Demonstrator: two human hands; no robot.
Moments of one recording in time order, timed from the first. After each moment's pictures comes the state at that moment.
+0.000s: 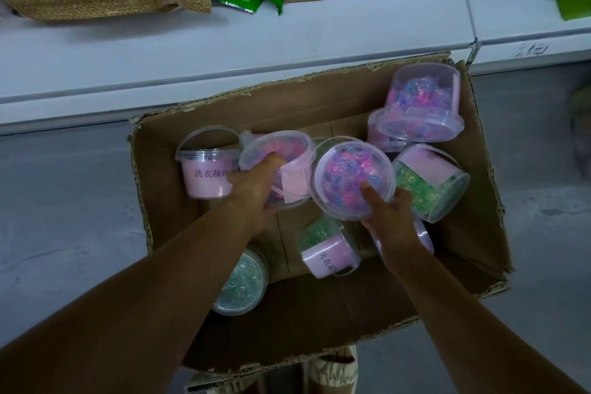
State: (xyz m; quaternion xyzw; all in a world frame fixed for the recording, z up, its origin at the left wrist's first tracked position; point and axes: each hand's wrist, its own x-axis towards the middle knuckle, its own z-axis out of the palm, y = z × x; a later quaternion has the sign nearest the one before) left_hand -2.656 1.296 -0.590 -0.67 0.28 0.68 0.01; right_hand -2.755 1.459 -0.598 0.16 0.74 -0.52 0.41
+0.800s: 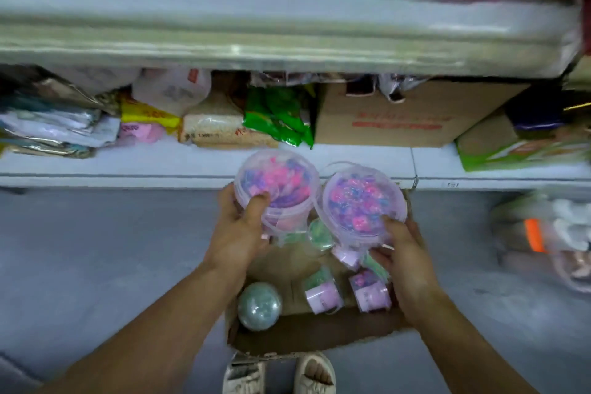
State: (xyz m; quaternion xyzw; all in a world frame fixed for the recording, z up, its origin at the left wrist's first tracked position) left_hand -2.594 1.274 -0.284 -0.57 0.42 0.68 -0.20; right_hand -2.745 1.415 -0.293 0.05 0.71 -0.59 0.39
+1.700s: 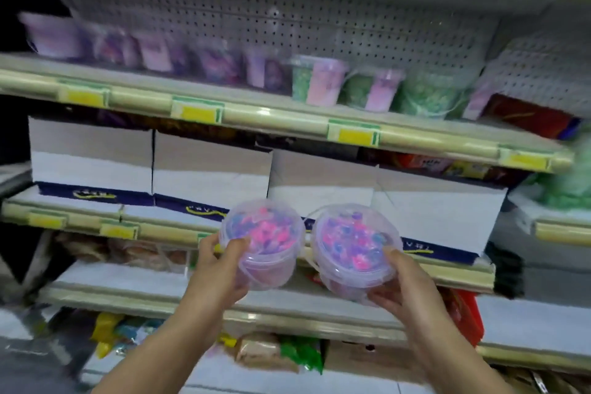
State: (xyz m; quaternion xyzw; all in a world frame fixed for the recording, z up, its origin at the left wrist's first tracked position) left_hand -2.483 1.212 0.232 -0.43 0.48 0.66 -0.39; right_hand -2.683 1.340 0.243 -0.20 0.66 -0.64 0.32
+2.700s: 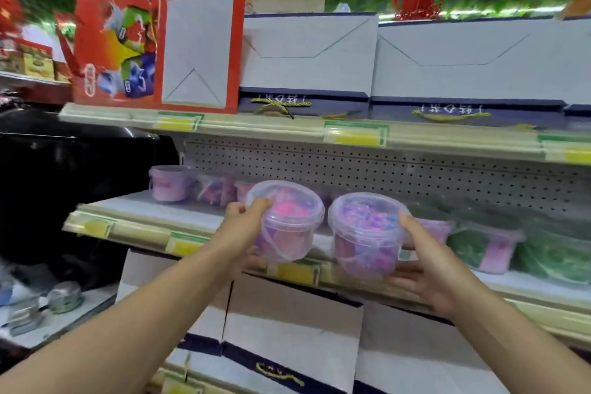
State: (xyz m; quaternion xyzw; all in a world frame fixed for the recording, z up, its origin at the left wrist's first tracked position) left_hand -2.432 1.014 0.450 -0.43 0.55 0.56 -0.44; right_hand -2.641 1.126 0.441 -0.33 0.58 -0.66 0.35
